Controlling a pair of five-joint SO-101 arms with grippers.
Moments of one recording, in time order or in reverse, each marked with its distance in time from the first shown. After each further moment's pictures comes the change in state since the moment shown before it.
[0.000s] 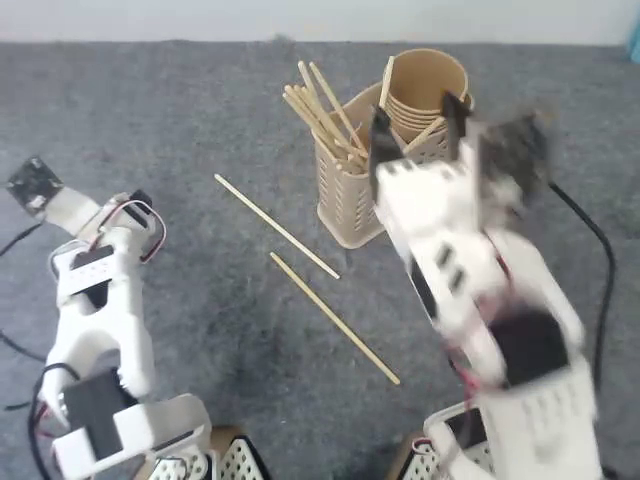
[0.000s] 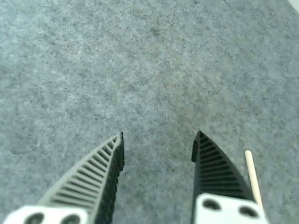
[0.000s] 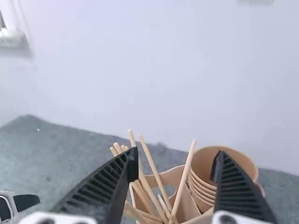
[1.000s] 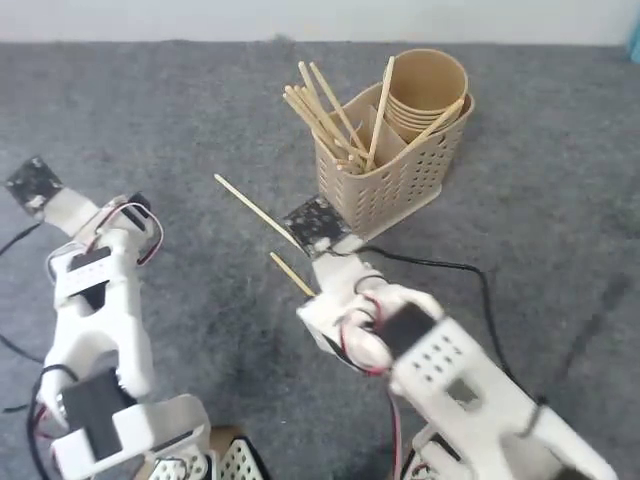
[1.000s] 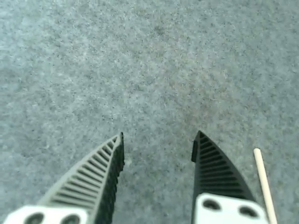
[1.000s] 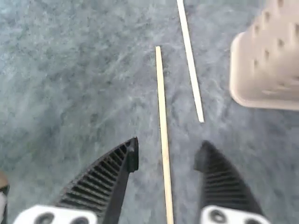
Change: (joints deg) left arm -0.9 0.0 0.1 0.3 -2.6; right arm -21.4 14.6 29.5 6.1 0.0
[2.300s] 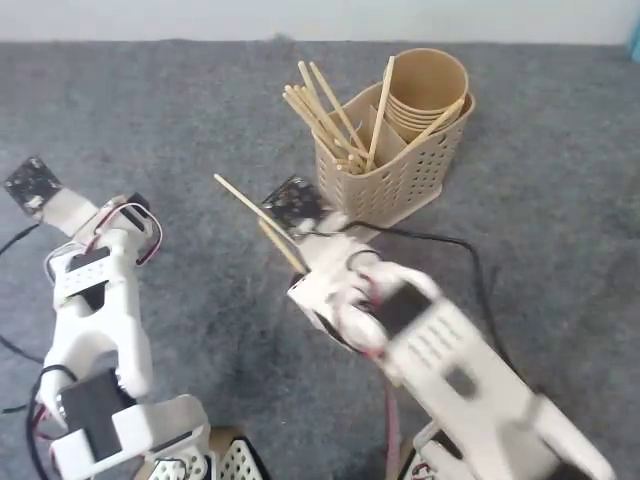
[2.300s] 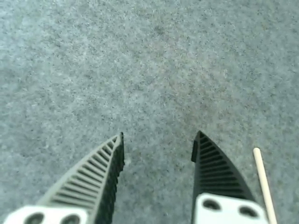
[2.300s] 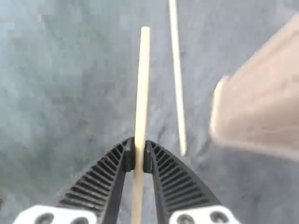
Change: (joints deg) left arm 0.0 0.0 0.0 0.0 0.0; right arm 1.1 -1.1 -9.2 2.1 7.7
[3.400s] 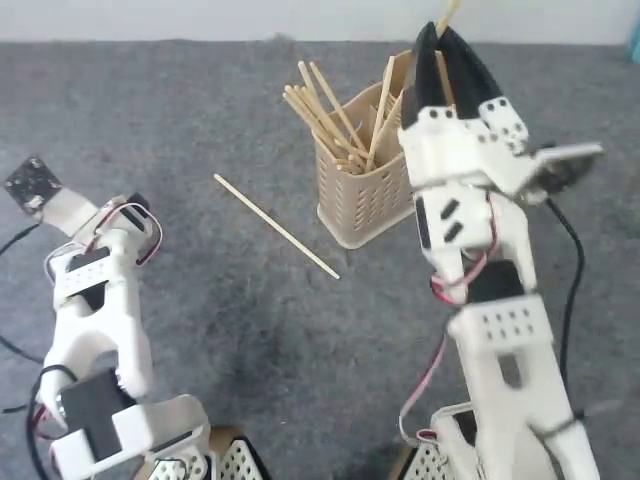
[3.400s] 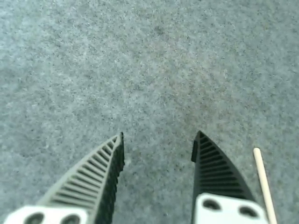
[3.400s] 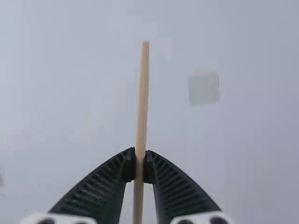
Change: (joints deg) left arm 0.0 0.0 0.0 0.0 0.0; right arm 30.0 -0.4 0.0 -70.3 -17.8
